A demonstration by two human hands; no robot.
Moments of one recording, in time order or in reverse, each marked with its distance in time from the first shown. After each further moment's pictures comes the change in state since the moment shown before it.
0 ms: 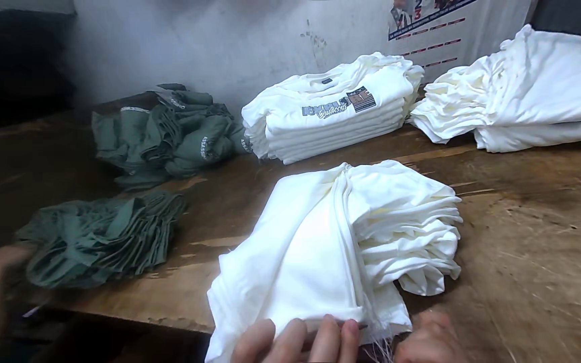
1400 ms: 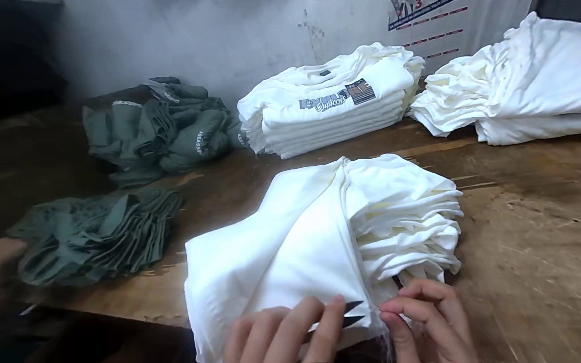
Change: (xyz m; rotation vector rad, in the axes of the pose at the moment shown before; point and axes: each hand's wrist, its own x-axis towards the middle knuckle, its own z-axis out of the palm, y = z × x) left_hand 0.016 0.019 -0.013 -0.094 -0.180 -0.385; right_hand 0.005 0.013 0.013 -0.209 0.164 0.255
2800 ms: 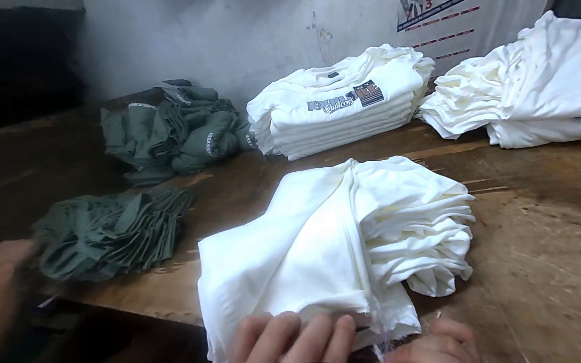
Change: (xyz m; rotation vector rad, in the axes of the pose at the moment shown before) left_hand -0.007 -0.016 0.006 0.013 0.108 0.157; right_hand -0.007 -0.011 -0.011 -0.025 -0.130 -0.405
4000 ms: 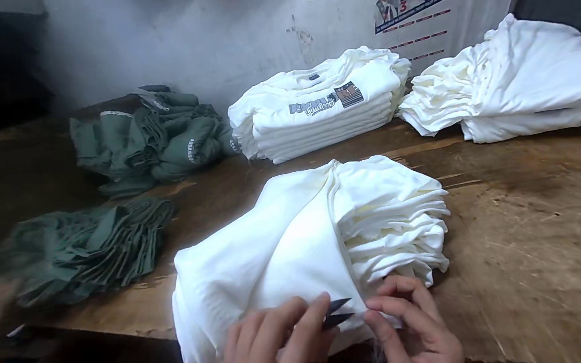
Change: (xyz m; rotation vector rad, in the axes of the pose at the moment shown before) left_hand 0.007 0.021 0.003 -0.091 -0.137 -0.305; right_hand 0.005 0.007 0.010 0.282 0.118 0.568
